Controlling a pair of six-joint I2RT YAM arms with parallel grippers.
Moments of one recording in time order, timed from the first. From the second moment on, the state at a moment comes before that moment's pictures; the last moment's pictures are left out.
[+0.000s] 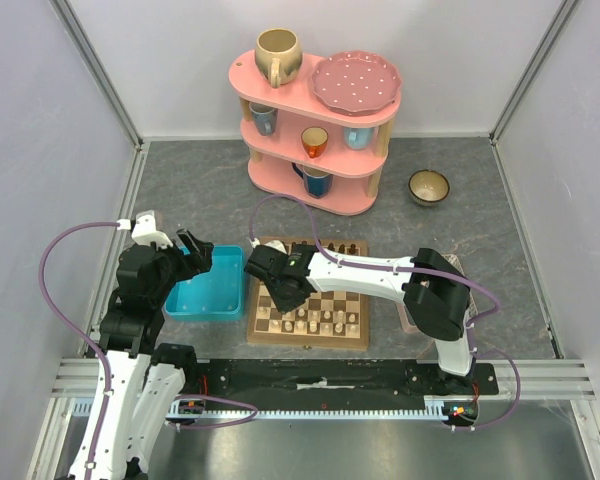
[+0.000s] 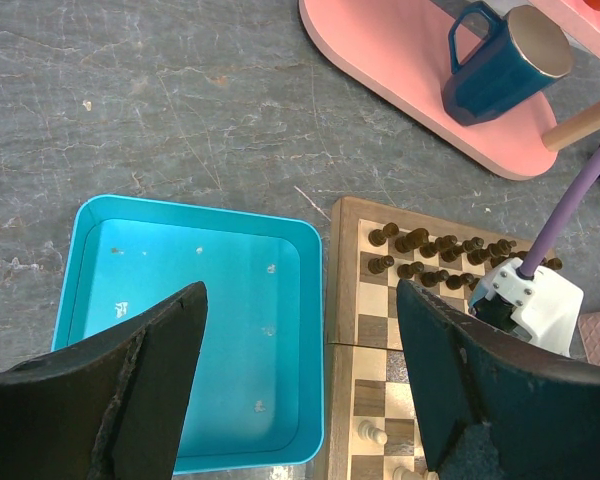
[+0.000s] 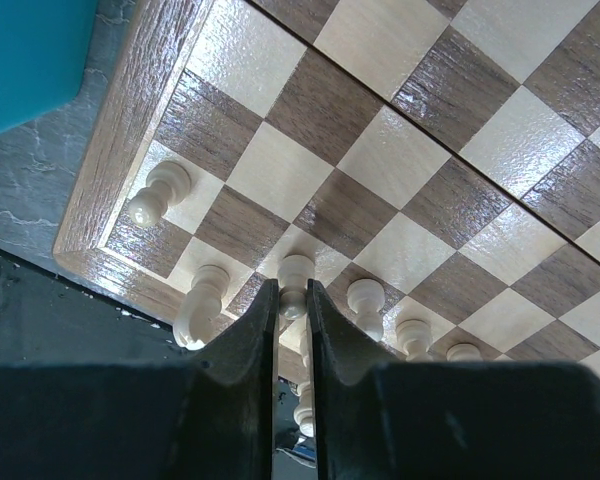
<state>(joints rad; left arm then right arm) -0.10 0.49 0.67 -0.54 0.01 -0.38 1.16 1.95 1.51 -0.81 0.13 0.65</state>
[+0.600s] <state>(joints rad) -0.10 0.49 0.67 -0.54 0.01 -0.38 1.16 1.95 1.51 -0.81 0.14 0.64</state>
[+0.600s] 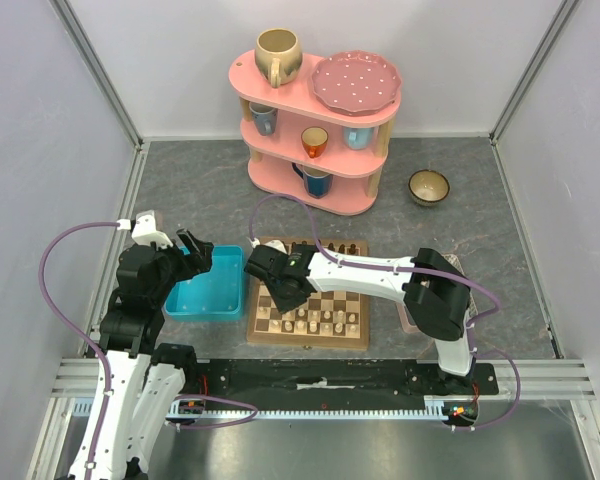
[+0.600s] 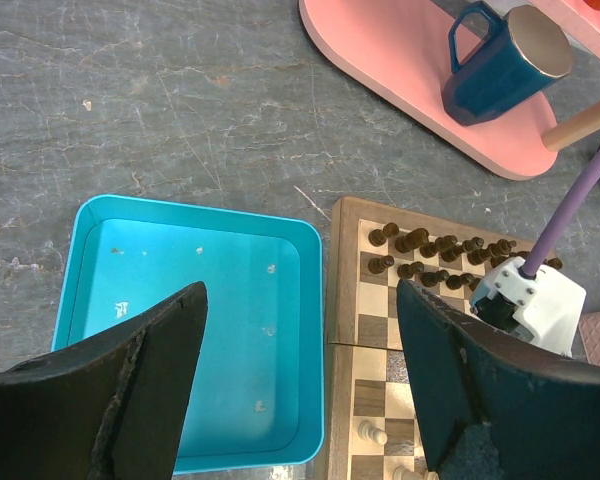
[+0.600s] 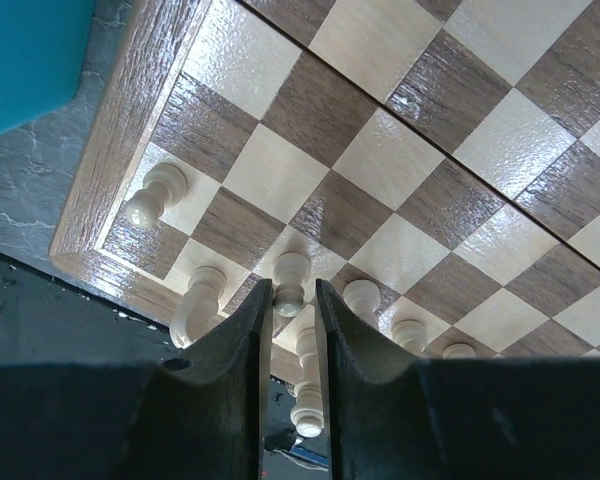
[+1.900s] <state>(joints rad) -0.10 0.49 0.67 -0.54 0.02 -0.38 0.07 1.23 0.71 -0.63 0.08 0.58</state>
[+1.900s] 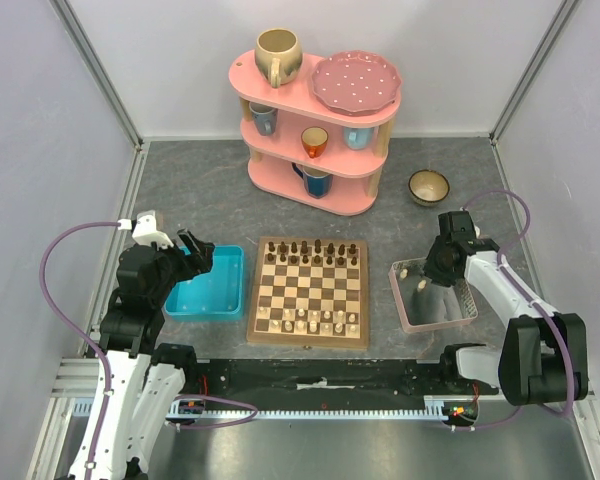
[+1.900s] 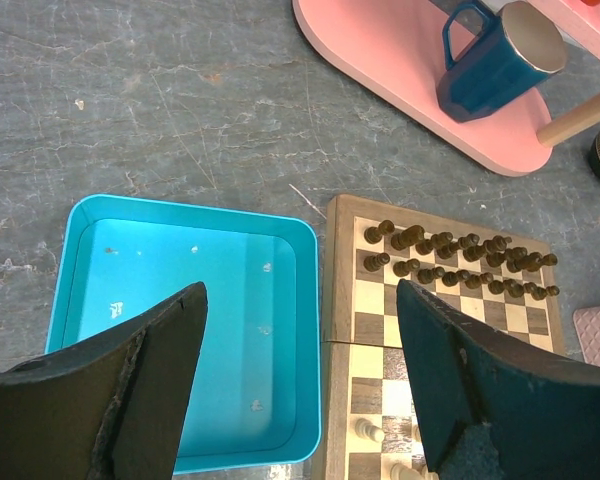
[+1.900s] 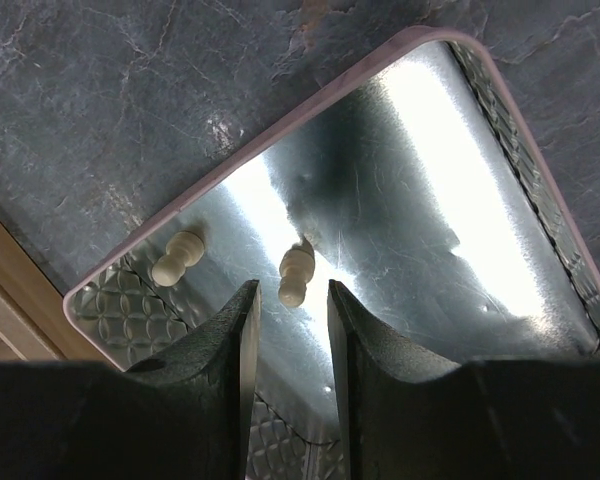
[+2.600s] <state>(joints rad) -0.10 0.49 0.67 -0.54 0.03 -0.38 0.05 1.29 0.66 -0.57 0.02 0.54</state>
